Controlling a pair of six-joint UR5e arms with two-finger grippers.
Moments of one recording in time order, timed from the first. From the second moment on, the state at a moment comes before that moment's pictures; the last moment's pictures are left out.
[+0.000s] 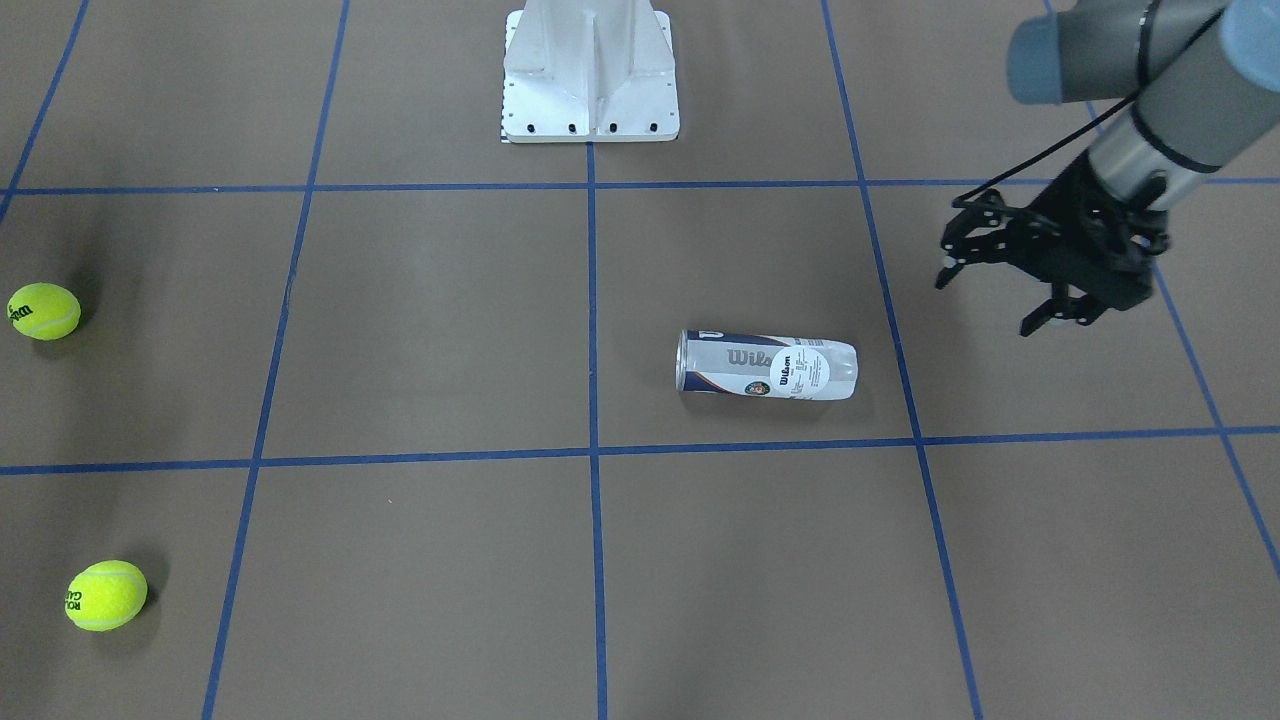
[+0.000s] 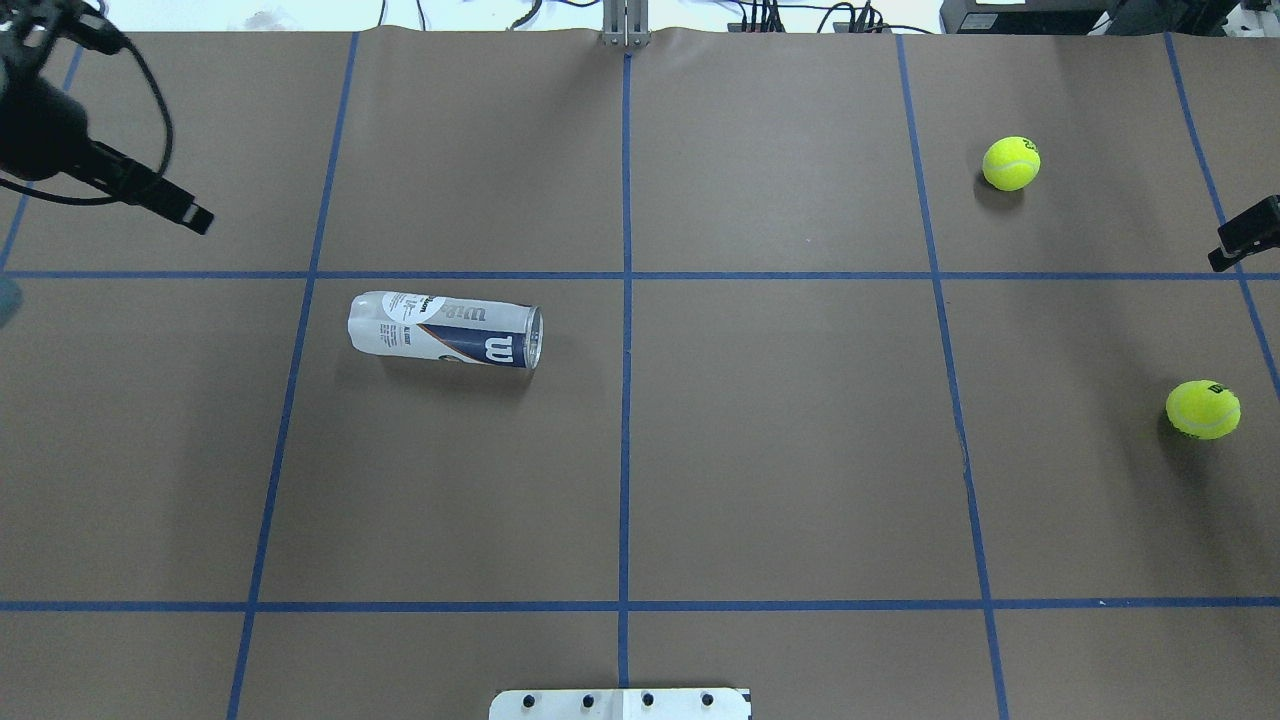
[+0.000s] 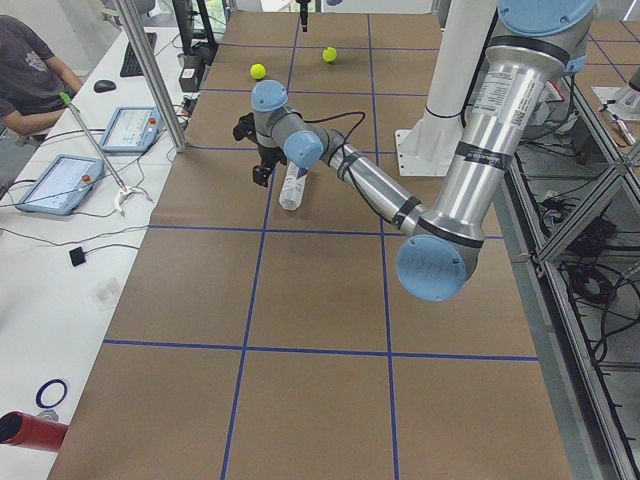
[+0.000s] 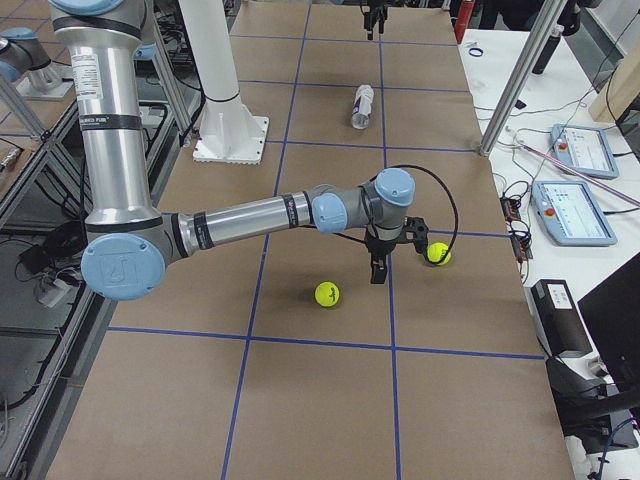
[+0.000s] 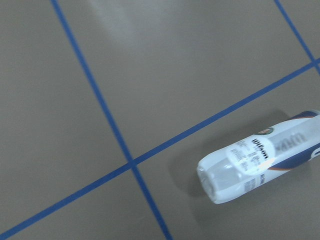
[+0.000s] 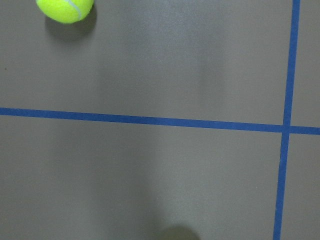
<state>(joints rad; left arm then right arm) -1.01 -1.94 -1.87 -1.70 -2.27 -0.33 1.30 -1.50 1.73 -1.57 2.31 0.30</state>
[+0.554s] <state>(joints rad) -0.76 -2.12 -1.78 -1.69 -1.95 -0.28 1.30 -1.50 1.74 -1.57 2.31 0.30</state>
